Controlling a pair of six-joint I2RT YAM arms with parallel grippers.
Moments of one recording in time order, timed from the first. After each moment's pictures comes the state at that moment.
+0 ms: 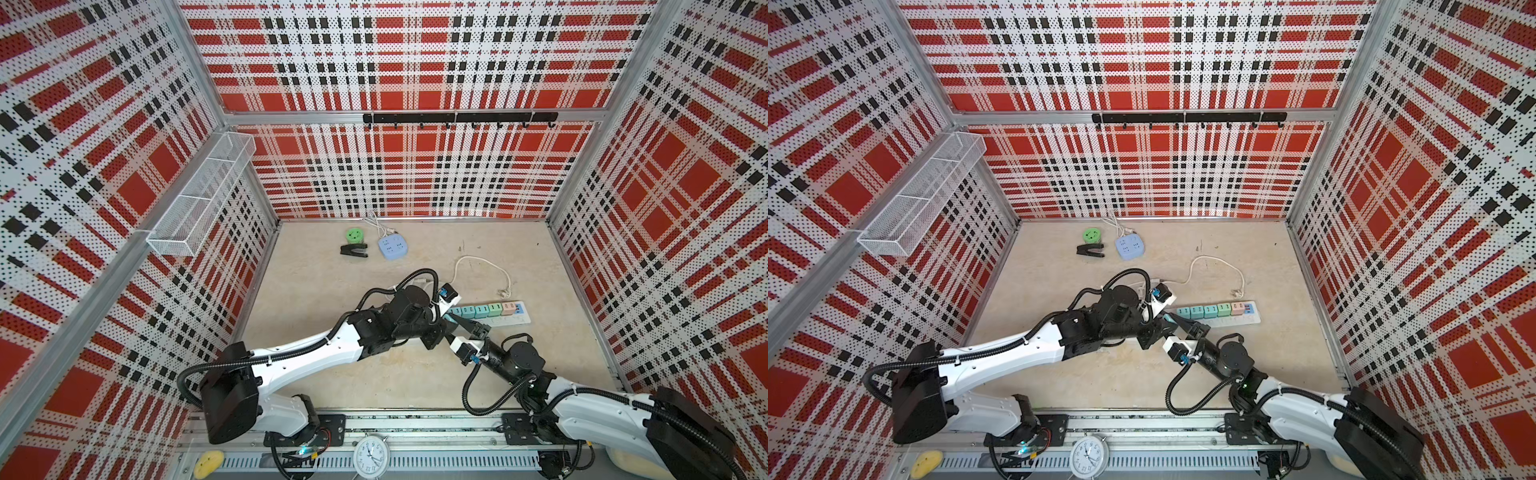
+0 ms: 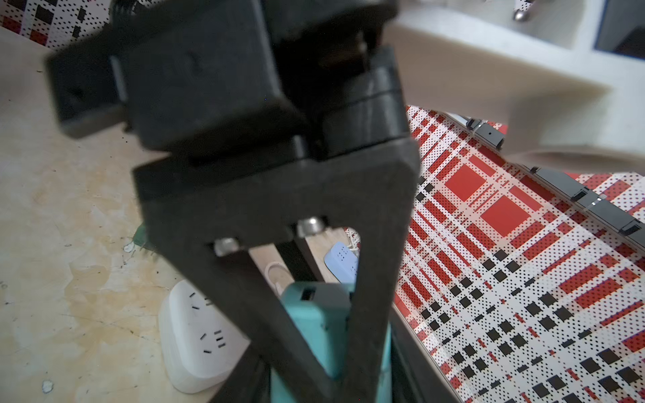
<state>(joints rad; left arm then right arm) -1.01 1.38 0.98 -0.15 0.14 -0.05 0.89 0.96 0.10 0.94 0.01 -0.70</state>
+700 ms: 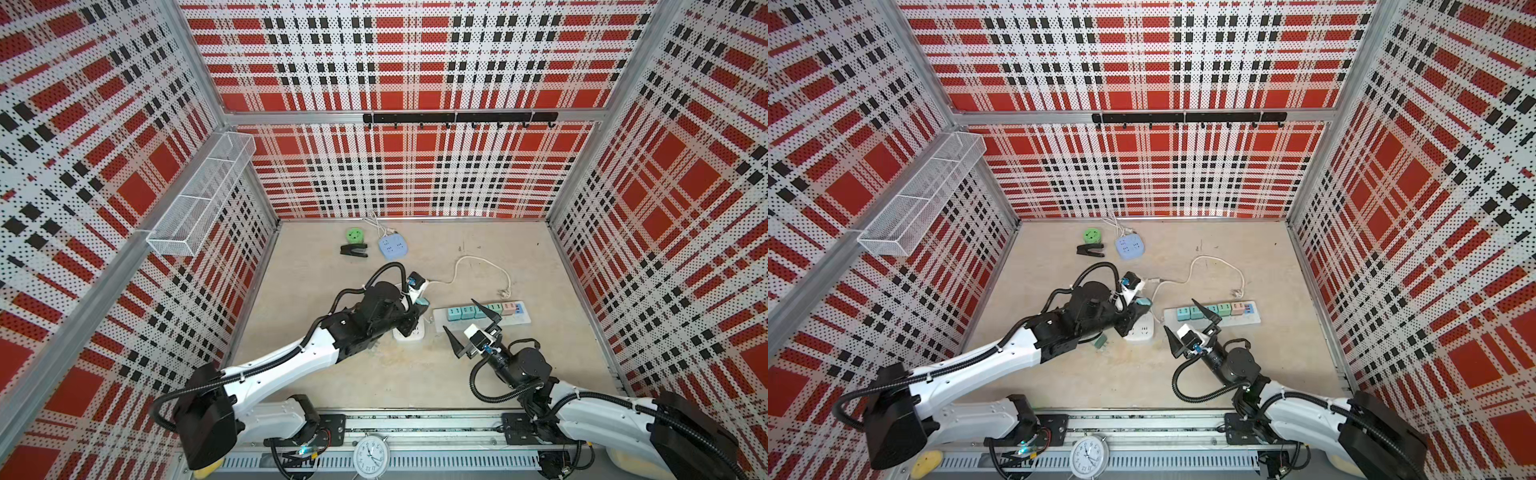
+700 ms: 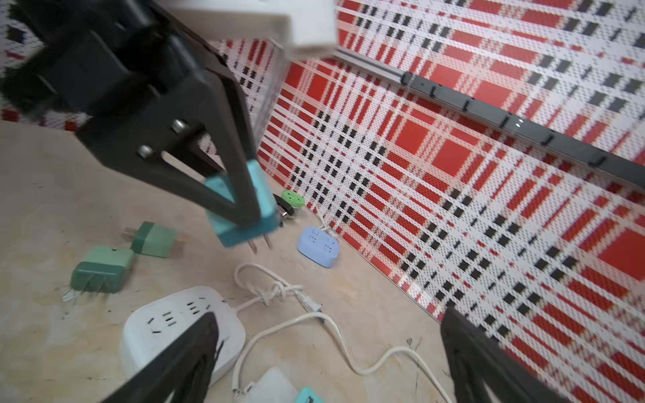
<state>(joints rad) -0.87 1.17 0.82 -0.11 -0.02 -0.02 0.90 0.91 0.03 1.03 0.29 -0.49</state>
